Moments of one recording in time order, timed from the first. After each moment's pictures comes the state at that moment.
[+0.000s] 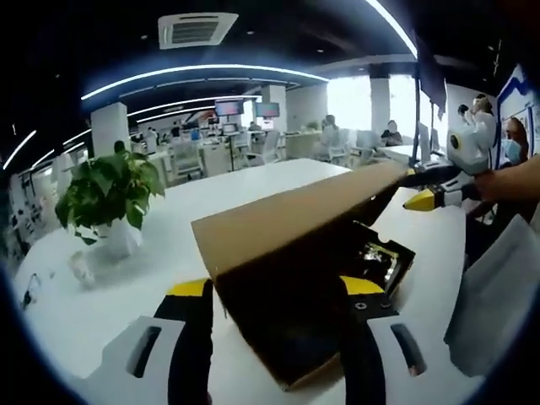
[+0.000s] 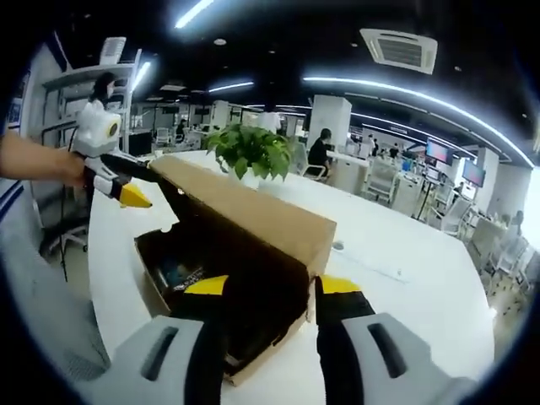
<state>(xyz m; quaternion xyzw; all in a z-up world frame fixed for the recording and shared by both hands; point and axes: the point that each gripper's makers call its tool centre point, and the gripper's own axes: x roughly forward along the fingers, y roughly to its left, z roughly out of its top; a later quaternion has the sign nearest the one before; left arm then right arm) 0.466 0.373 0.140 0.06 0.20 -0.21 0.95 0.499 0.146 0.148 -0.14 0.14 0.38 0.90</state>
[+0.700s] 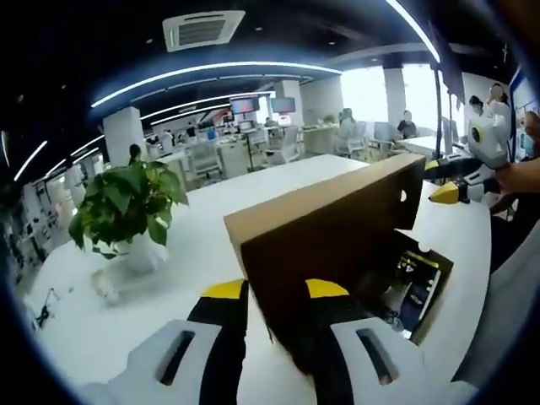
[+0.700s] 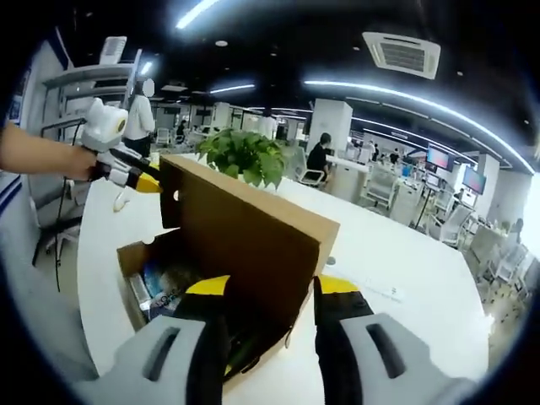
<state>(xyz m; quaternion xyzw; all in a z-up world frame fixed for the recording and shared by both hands) 0.523 0.405 0.156 0.09 0.21 -0.17 0.96 0.543 0.151 0.162 -0.14 0.13 0.38 0.91</state>
